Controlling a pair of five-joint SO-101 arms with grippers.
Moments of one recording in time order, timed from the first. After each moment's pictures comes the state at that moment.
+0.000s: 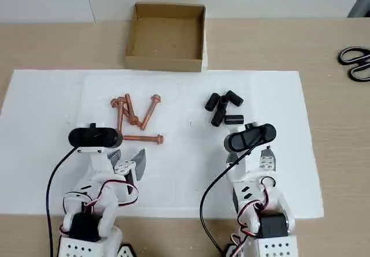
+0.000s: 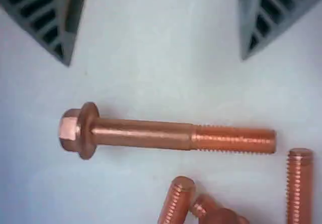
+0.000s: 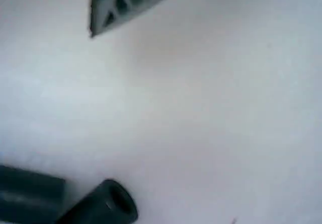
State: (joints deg) left arm 4.4 -100.7 93.3 59.8 15.6; right arm -8.4 -102.0 96.0 51.7 5.0
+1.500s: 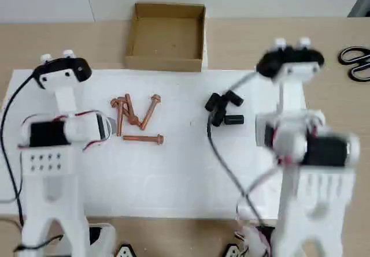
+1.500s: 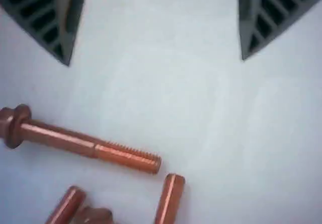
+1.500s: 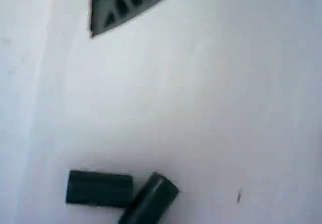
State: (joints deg) left arm -8.4 -30.3 24.9 87.8 12.5; right arm -0.2 -33.8 6.9 93.8 5.1
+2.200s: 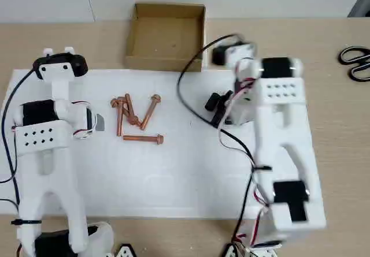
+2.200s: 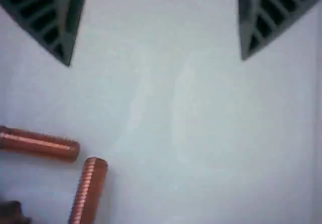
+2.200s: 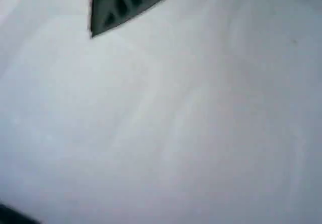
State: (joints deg) left arm -15.5 -19.6 20.4 85.1 -0.2; right arm -7.6 6.5 -9.3 97.2 20.4
